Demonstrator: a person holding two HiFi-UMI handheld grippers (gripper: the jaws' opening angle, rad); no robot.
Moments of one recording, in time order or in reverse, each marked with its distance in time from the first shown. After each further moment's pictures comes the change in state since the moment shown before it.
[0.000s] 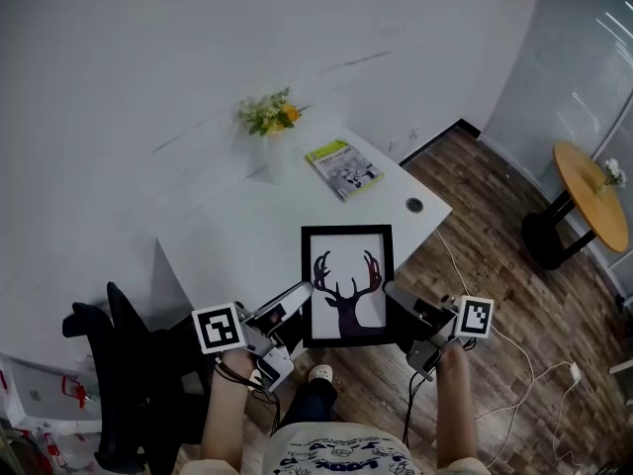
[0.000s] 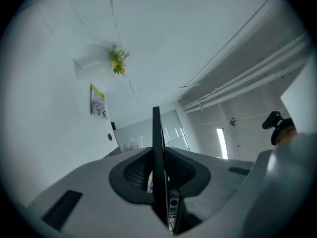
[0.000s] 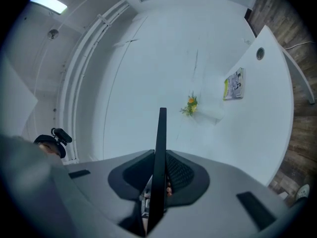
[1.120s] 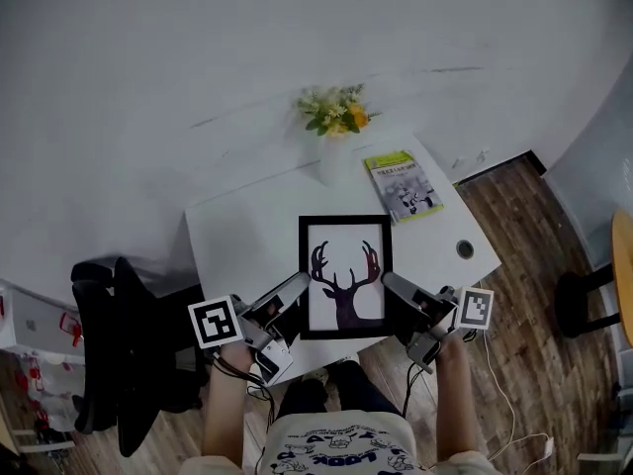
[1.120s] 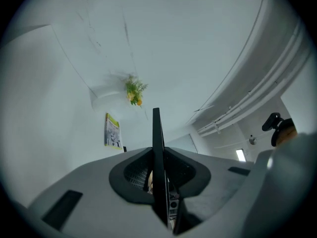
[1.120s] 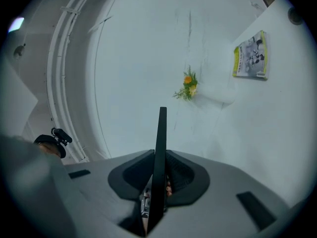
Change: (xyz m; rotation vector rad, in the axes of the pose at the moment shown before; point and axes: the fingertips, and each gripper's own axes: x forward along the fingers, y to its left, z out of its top) left arm 0.009 0.061 0.111 -0.016 -0.313 0.144; right arm 0.127 -0.078 0.070 0.126 0.301 0.069
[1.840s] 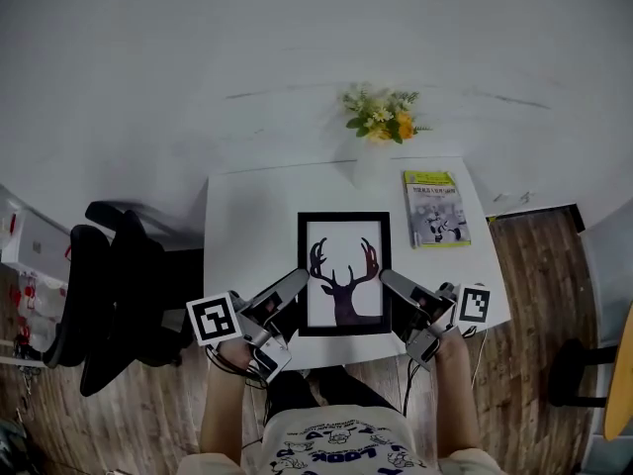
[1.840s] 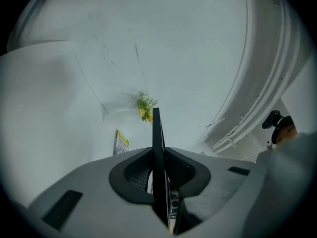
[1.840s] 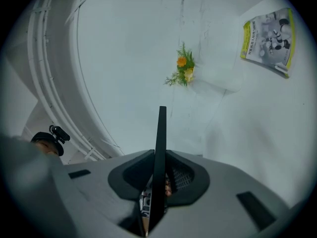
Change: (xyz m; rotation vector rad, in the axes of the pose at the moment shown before) left arm 0.018 0.031 0.014 0.012 -0.265 0.116; right arm 0.031 -0.047 0.044 0.071 0.283 0.041
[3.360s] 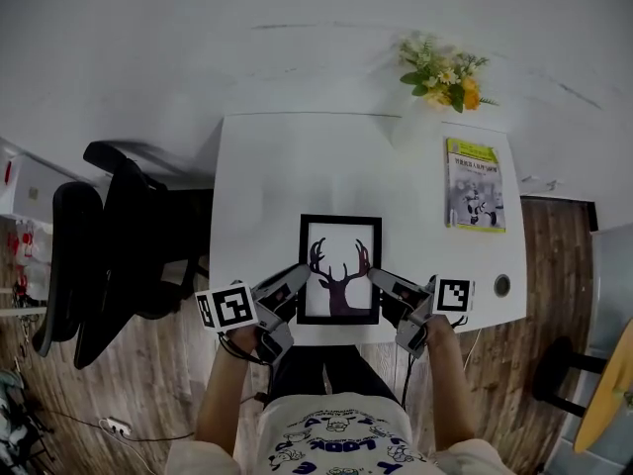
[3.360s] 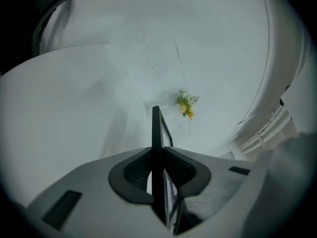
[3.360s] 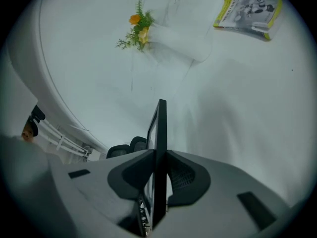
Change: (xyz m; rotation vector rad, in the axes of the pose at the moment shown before) left arm -0.063 0.148 -0.012 0.006 0.040 0.350; right arm 0.036 -0.136 -0.073 0.055 0.268 -0.280
